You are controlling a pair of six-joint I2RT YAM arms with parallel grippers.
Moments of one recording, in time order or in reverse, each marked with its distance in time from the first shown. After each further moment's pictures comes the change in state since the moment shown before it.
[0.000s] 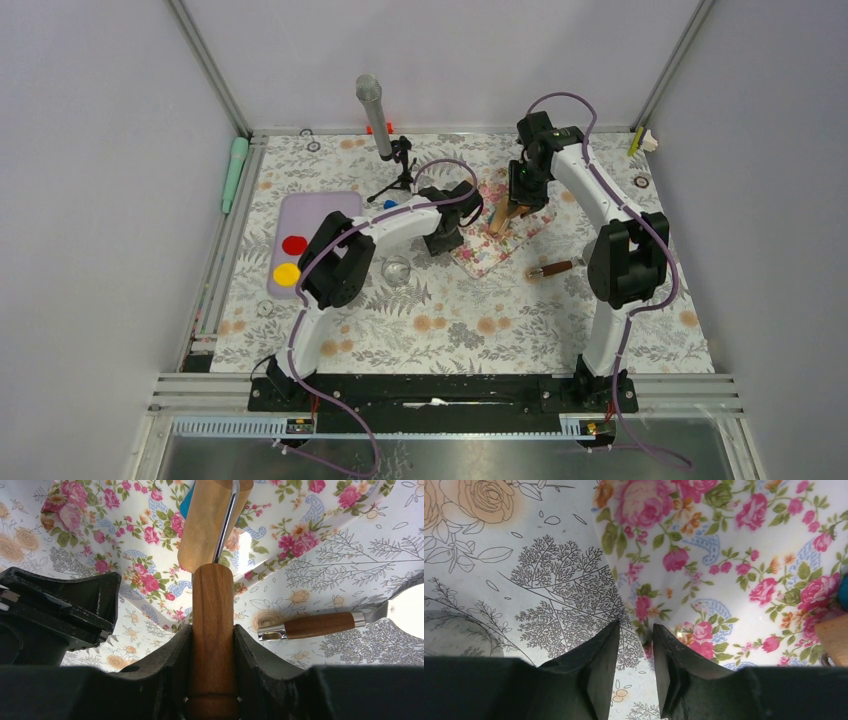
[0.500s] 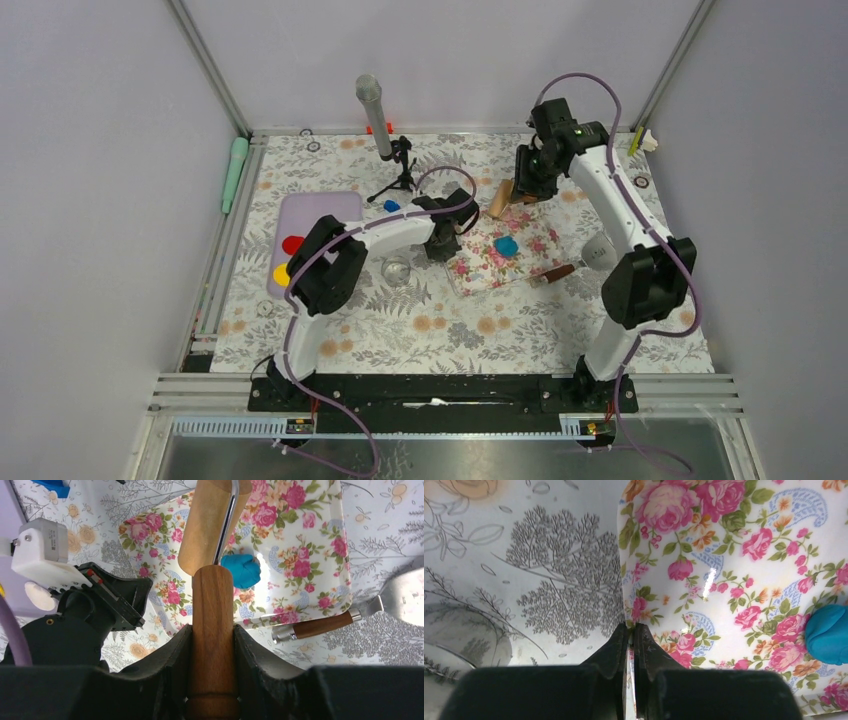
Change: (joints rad) left arm -0.013 -0.080 -0.139 0.104 0.051 0.088; right arm 0.000 -0.128 0.032 -0.013 -0.034 0.014
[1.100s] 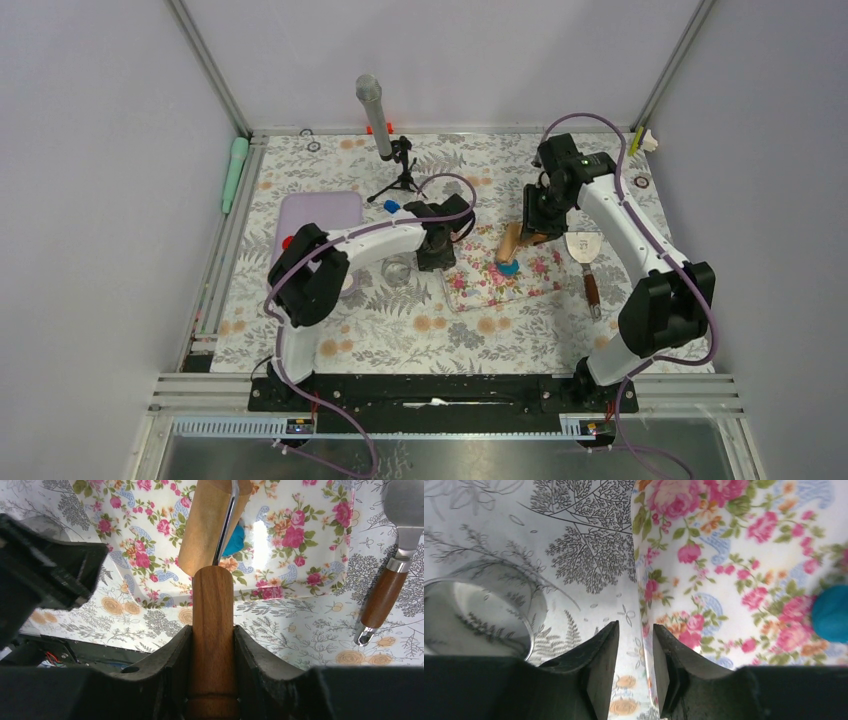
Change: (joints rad) left arm -0.038 -0.111 -0.114 -0.033 0.043 0.111; right arm 0.000 -0.206 -0.322 -0.036 -0.042 0.003
